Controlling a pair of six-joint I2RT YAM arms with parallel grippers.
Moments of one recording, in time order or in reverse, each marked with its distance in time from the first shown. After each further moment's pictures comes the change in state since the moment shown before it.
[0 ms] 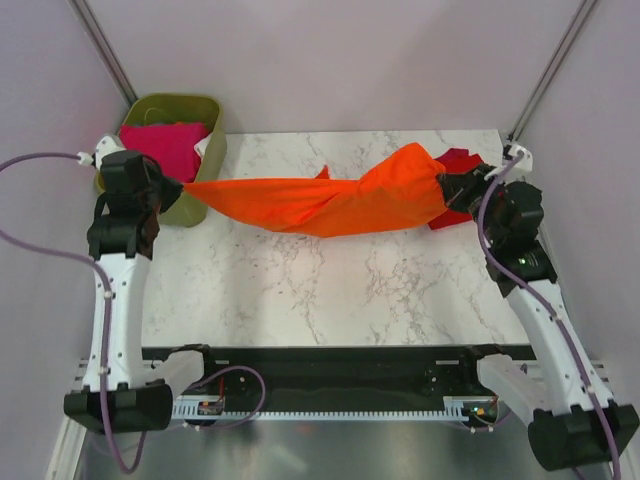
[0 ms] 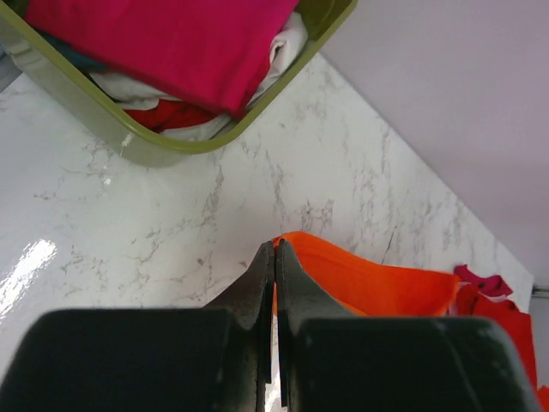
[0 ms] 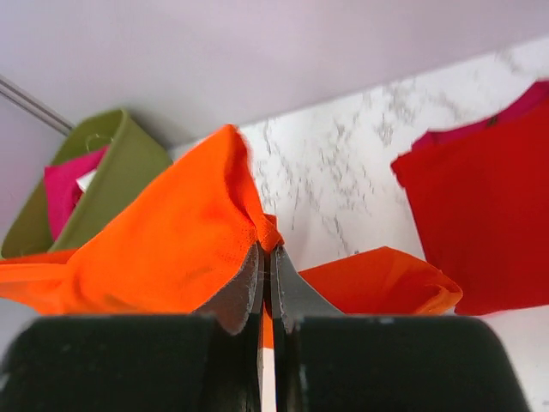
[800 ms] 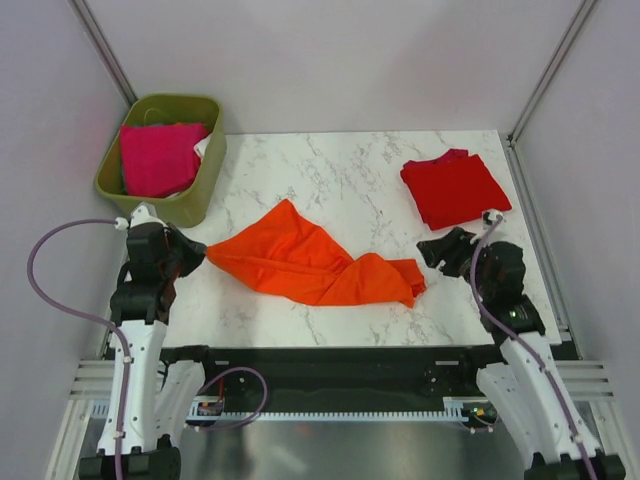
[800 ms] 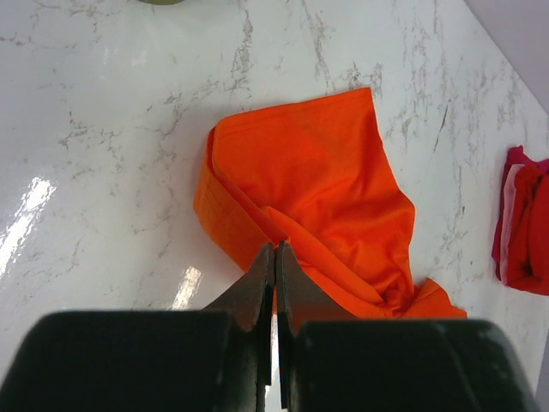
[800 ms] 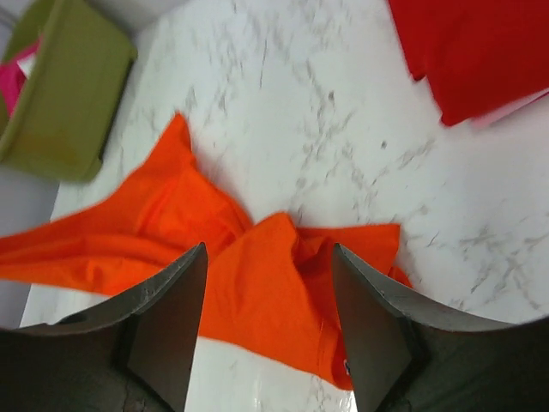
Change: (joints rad) left arm 0.021 -0.421 -0.507 -0.006 0.158 0.018; right arm -0.003 -0.532 -0.456 -0.150 -0.017 0.052
